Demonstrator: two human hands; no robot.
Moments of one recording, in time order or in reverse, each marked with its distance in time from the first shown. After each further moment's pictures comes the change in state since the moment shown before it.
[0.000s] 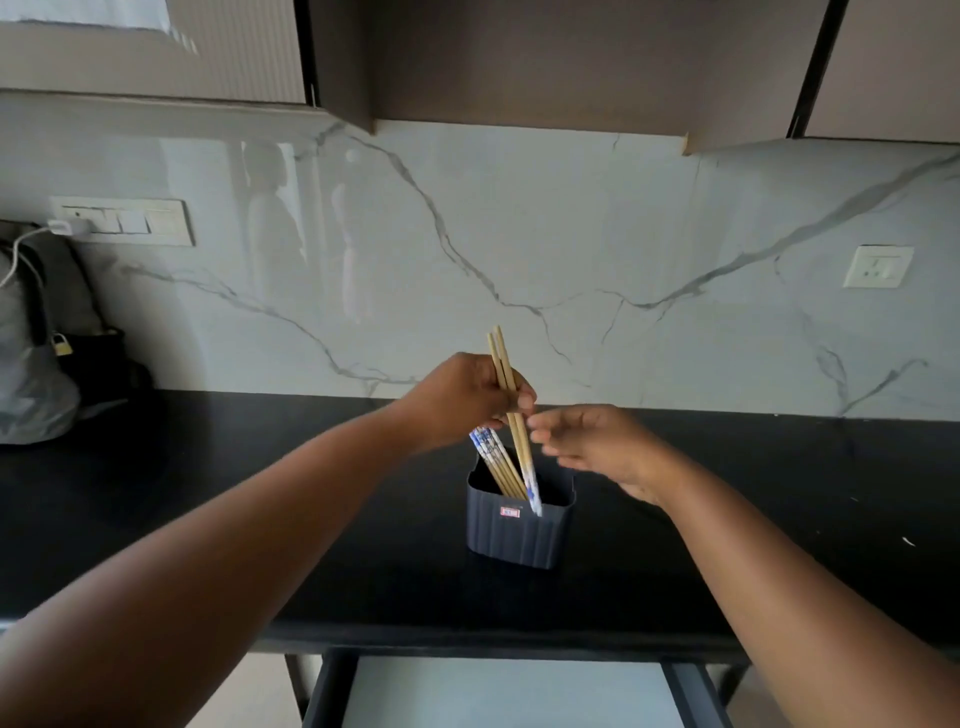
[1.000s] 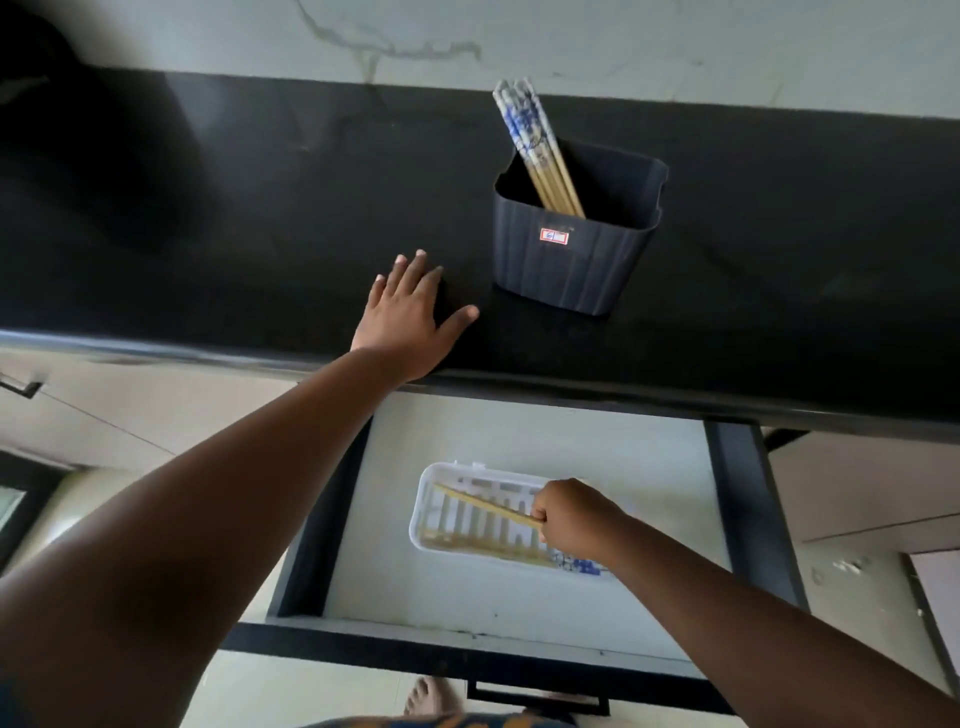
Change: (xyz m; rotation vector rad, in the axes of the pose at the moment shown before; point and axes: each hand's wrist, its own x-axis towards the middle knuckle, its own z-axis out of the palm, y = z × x) left_hand -0.075 -0.277 0.091 0.804 0.123 -0.346; right_hand -0.071 0.283 0.158 -0.863 -0.632 0.355
